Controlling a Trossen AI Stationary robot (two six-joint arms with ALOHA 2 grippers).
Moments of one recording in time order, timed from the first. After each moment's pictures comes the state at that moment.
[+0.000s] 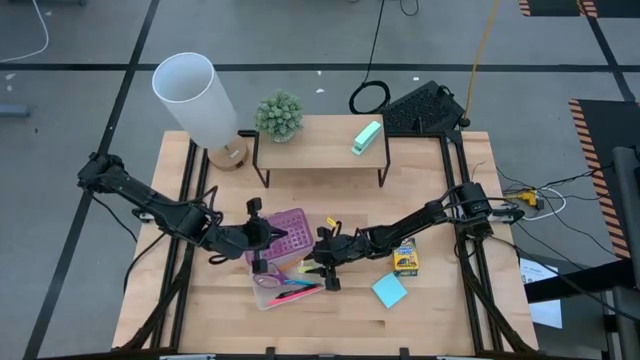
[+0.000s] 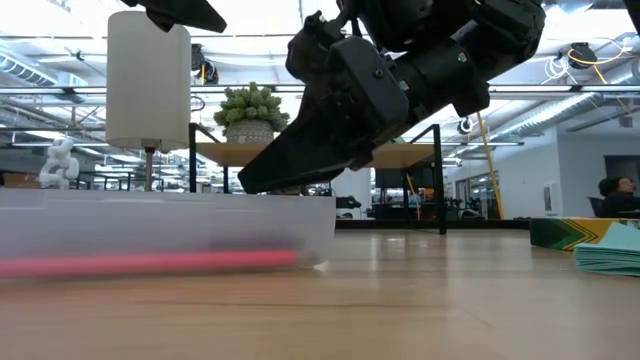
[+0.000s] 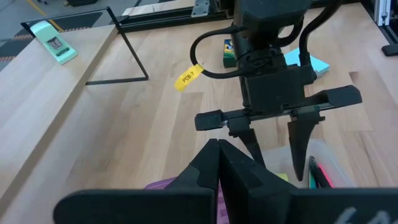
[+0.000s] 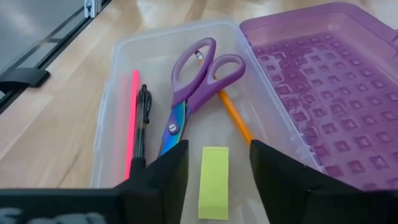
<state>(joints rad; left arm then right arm) -0.46 1.20 0.90 -0.33 -0.57 -0.18 0.23 2.01 1.02 0.48 0.00 0.12</state>
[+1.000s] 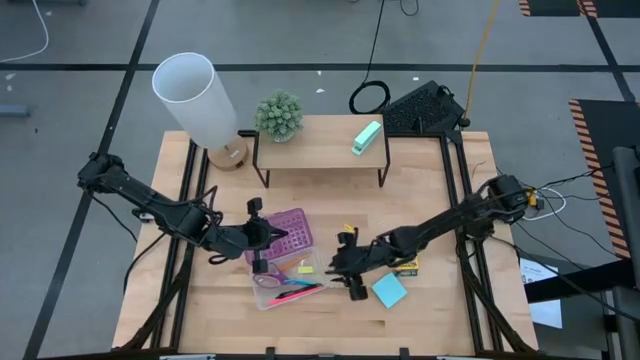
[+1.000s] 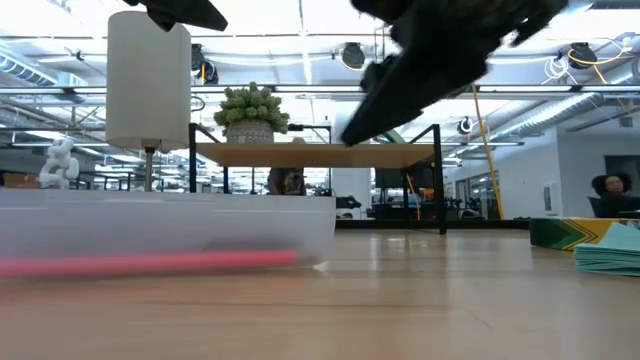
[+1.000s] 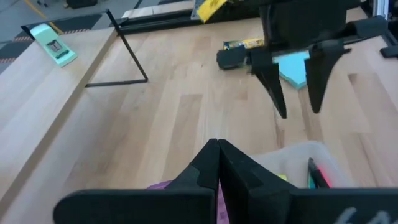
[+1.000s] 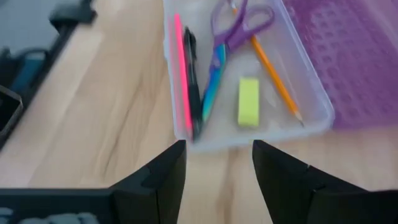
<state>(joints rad) -0.46 1.20 0.90 -0.32 -0.57 -0.17 0.36 1.73 1.02 -0.05 0.08 0.15</state>
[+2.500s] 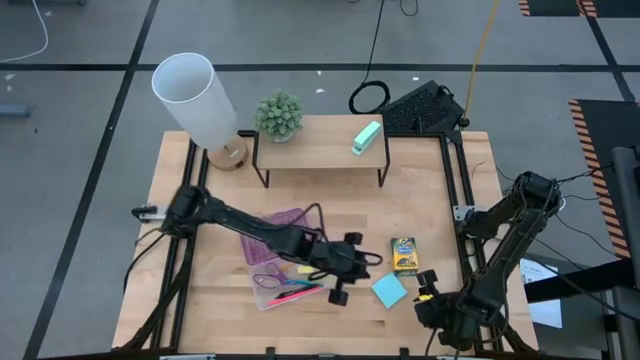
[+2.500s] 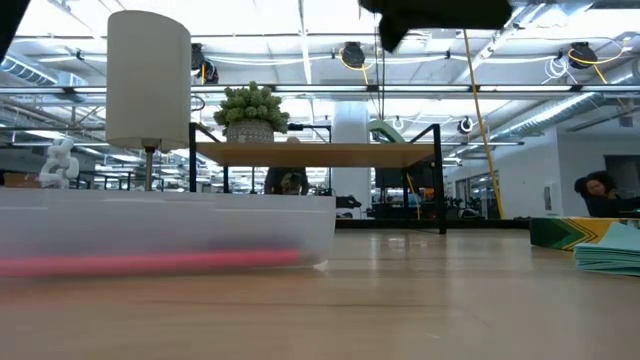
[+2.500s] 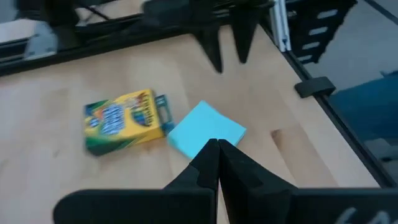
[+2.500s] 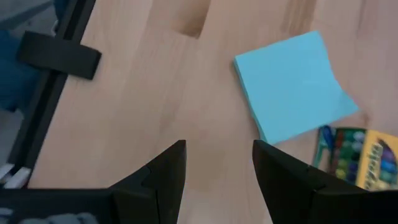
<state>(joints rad) -0.29 2.06 1.66 -0.21 -0.02 0.05 1.06 1.53 0.92 -0.70 0.35 0.72</state>
